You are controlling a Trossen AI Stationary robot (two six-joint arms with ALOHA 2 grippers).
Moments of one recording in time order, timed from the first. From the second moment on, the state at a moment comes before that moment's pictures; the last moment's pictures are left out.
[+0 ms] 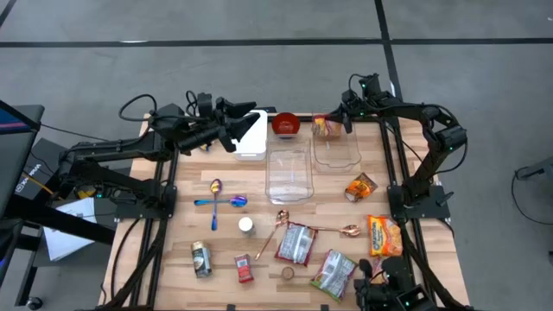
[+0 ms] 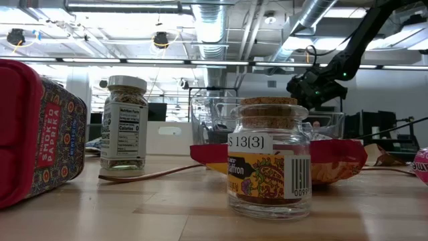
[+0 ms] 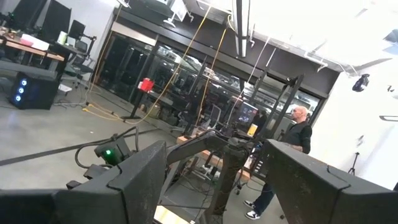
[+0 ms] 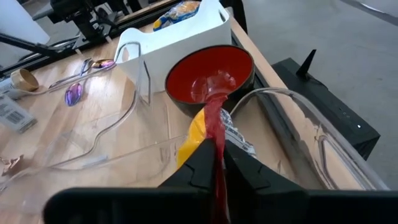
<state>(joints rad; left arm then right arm) 0.15 1.15 1.13 0.30 -0.21 -0.40 -1.15 1.72 0.95 -0.03 -0.97 -0.41</state>
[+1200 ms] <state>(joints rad) 0.15 1.15 1.13 0.12 -0.21 -0.24 -1.06 1.03 0.95 -0.30 -0.87 0.14</state>
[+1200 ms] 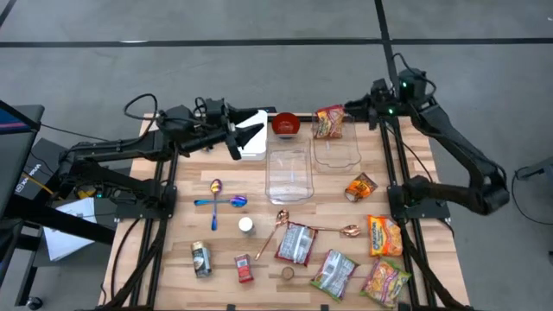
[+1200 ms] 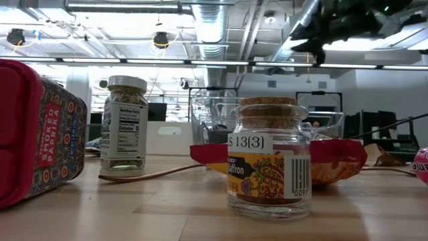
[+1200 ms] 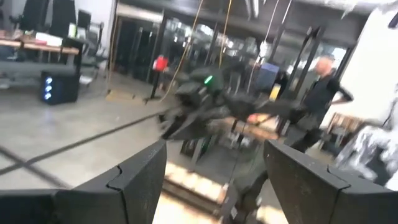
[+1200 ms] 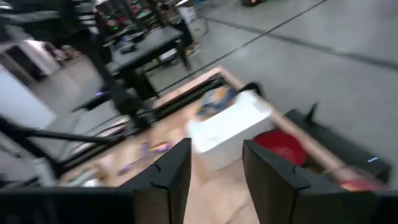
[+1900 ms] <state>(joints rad) 0.15 1.15 1.13 0.02 -0.21 -0.13 -0.24 0.60 0.94 -1.01 -0.36 0.70</state>
